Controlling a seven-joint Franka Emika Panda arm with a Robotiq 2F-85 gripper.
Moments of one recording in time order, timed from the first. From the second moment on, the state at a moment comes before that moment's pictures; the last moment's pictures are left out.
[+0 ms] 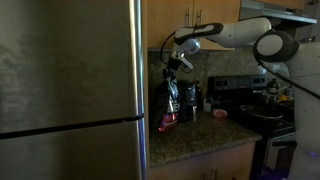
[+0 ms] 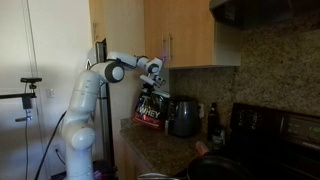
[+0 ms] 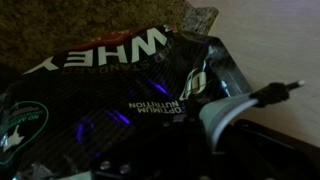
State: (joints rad) arm 0.18 0.30 0.19 -1.37 0.40 1.69 -0.13
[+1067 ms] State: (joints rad) arm 0.29 0.49 0.25 -1.20 0.13 1.71 -0.27
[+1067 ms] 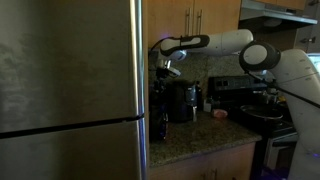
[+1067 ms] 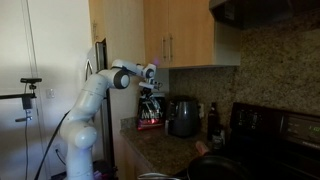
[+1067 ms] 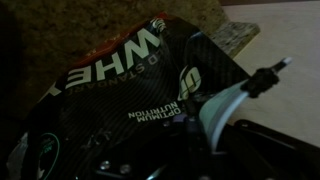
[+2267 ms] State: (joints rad) arm 0.33 0.68 0.19 -1.17 -0.17 2.42 -0.23
